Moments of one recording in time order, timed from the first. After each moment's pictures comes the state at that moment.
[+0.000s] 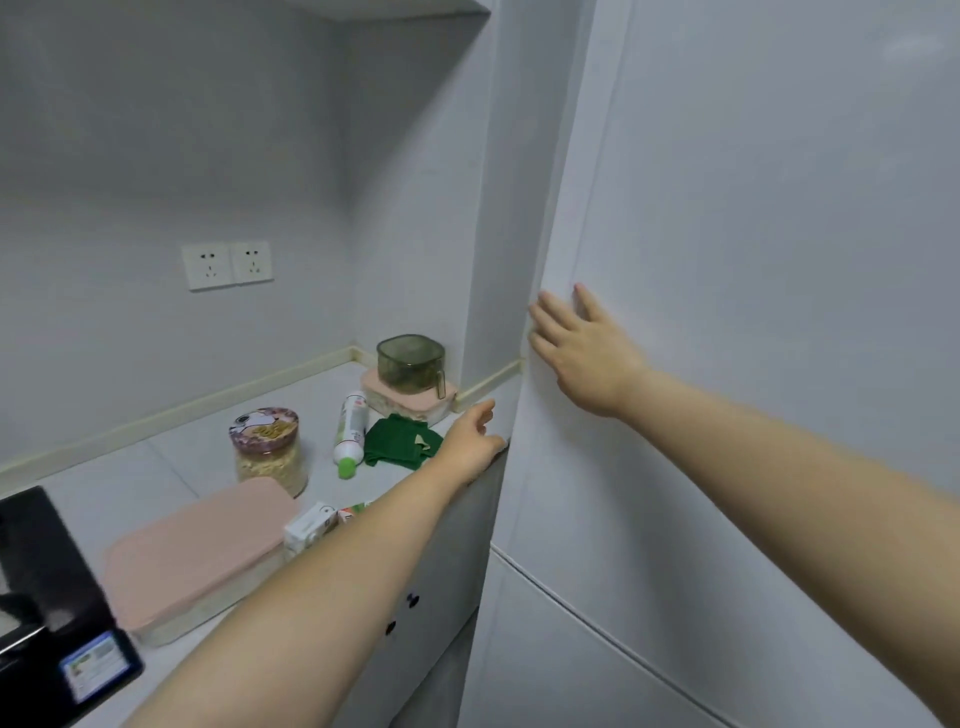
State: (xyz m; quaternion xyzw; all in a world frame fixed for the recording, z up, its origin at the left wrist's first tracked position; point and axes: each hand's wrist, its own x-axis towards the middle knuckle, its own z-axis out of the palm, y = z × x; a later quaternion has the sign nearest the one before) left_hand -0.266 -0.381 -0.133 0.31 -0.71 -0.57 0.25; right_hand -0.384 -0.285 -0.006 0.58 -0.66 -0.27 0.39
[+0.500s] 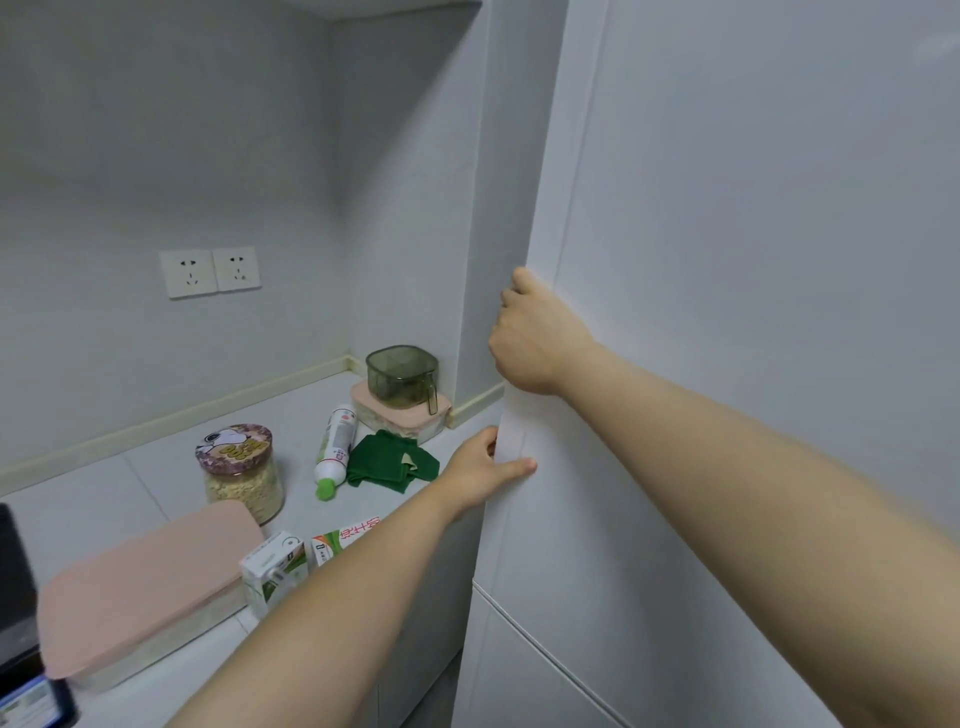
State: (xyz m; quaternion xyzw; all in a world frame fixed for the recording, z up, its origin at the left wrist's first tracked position) left_hand -0.327 -0.399 -0.155 0.26 -0.69 -0.63 0.24; right_hand -0.398 -0.346 0.017 0.64 -0.57 -0.25 0.45
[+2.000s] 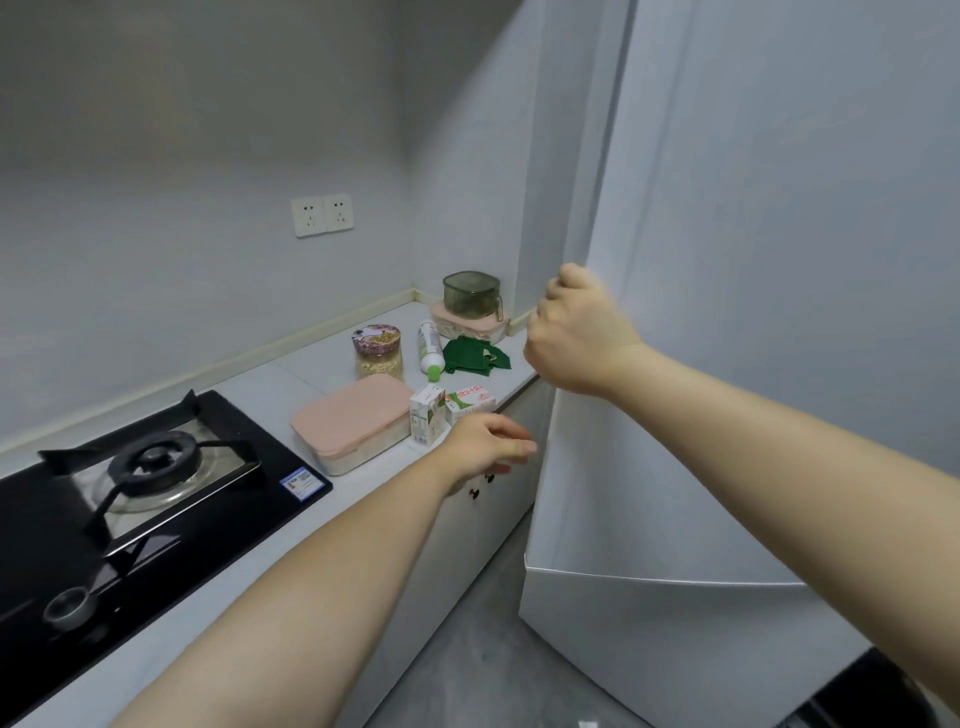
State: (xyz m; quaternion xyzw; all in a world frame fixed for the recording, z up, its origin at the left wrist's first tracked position) left_hand -0.026 -0.260 -0.158 0.29 -0.70 -0.63 0.16; right_hand -0.132 -0.180 -0.025 0.64 -0.57 -0.18 0.48
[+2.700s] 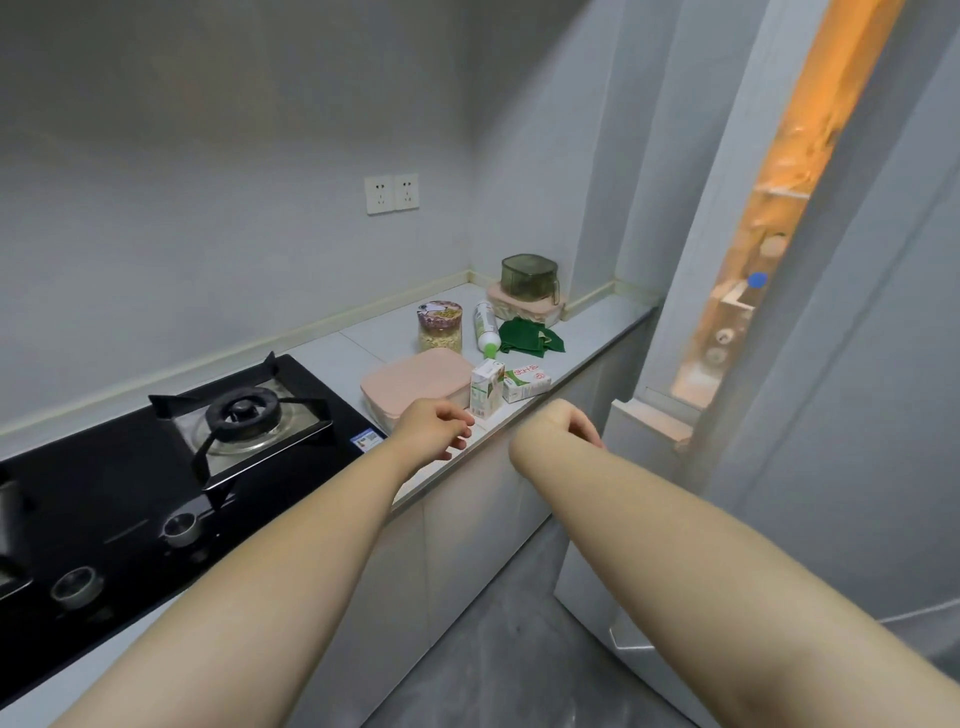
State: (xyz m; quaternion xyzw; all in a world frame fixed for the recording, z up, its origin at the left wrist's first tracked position) left_hand 0.099 -0.294 -0.170 0.43 -0.70 -0.53 0.23; right_hand -0.019 -0.233 -0.156 0.40 -0.75 -0.53 -0.03
